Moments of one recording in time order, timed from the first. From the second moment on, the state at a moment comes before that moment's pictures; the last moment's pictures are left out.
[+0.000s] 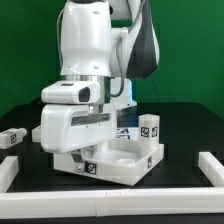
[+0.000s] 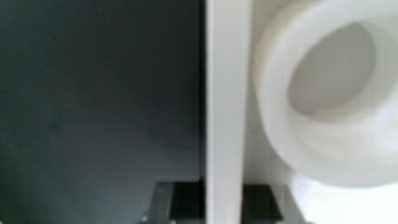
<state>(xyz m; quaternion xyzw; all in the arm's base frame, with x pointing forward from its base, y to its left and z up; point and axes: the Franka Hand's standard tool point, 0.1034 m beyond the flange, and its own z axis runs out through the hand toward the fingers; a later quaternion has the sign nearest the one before) 0.544 -0.077 0.015 0.84 0.53 0.06 0.08</state>
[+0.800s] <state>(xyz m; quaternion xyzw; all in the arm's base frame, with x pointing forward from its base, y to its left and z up) 0.604 -0.022 0.024 0.67 0.73 0.08 0.11</state>
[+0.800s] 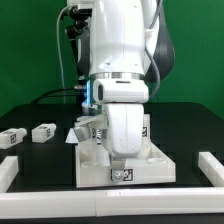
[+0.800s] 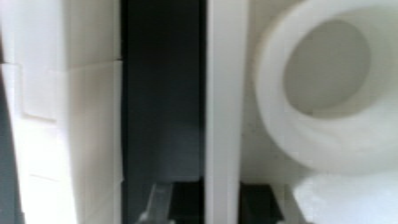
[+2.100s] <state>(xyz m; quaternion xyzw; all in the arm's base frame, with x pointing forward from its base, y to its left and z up) 0.646 0.032 0.028 0.69 0.71 0.10 0.11</state>
